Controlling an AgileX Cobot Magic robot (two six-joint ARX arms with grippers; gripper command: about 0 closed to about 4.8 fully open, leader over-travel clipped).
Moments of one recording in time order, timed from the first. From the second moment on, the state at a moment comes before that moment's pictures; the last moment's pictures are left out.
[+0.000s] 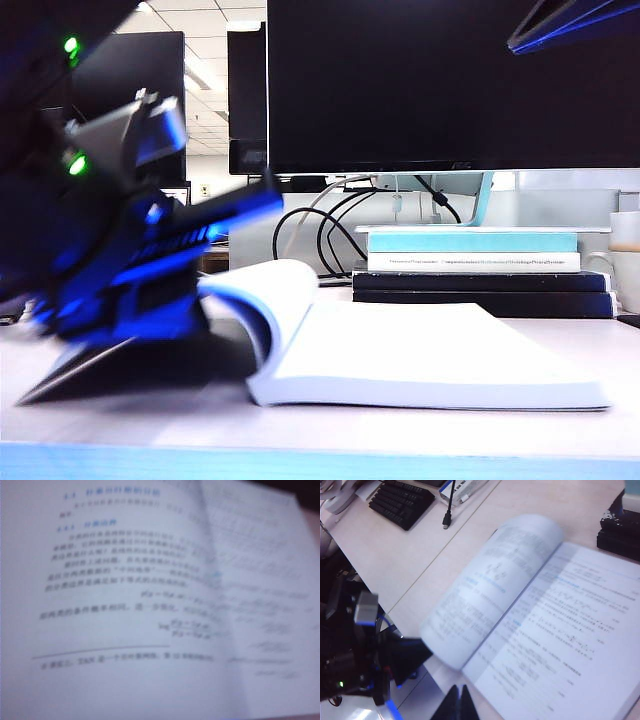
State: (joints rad) left arm -1.10 1.36 0.38 0.35 -0.60 -0.77; right arm 0.16 0.95 0.86 -0.55 -0.76 0.08
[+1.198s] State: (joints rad) left arm -0.78 1.17 0.51 0.56 0.10 0.00; right arm 0.16 0.95 0.86 -0.66 -0.55 0.00
